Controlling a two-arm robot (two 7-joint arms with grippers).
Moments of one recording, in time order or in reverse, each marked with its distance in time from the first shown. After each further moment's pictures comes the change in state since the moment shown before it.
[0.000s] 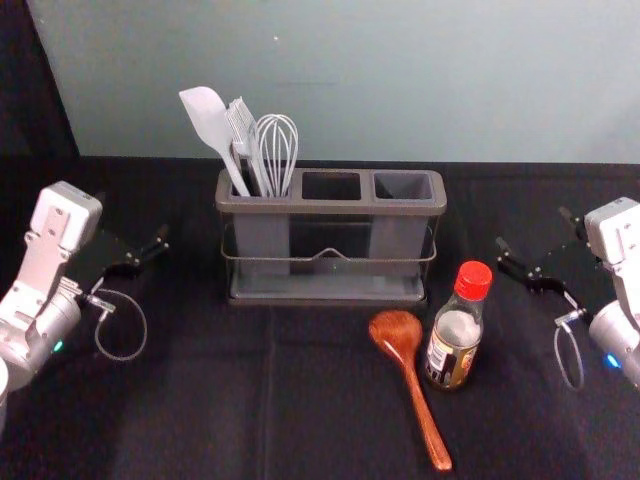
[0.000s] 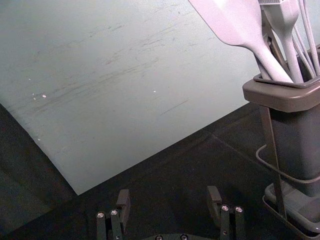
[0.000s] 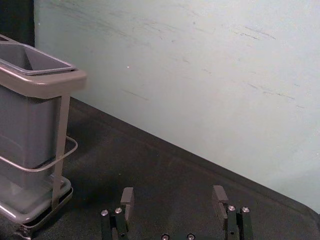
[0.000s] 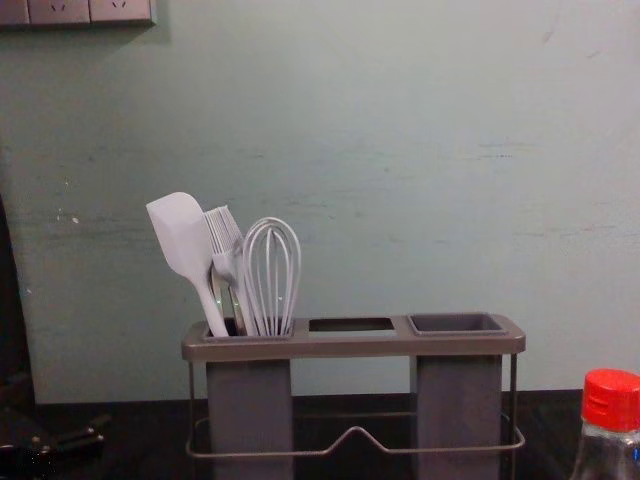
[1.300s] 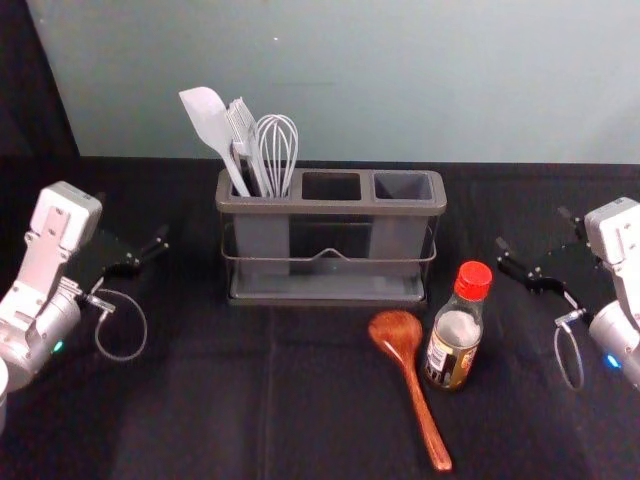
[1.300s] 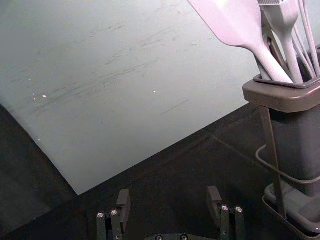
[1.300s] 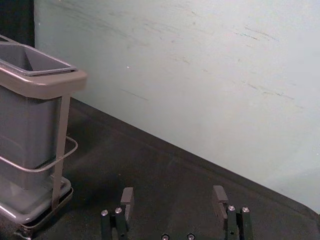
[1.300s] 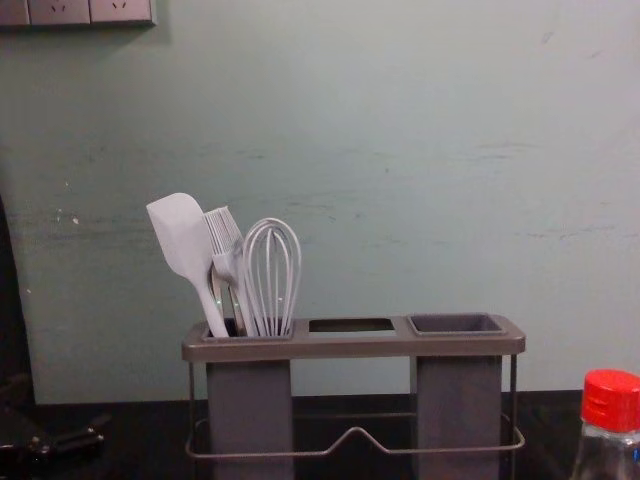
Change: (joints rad) left arm 0.000 0.000 0.000 0.000 0.000 0.000 0.000; right arm 0.000 0.000 0.000 0.000 0.000 0.000 0.000
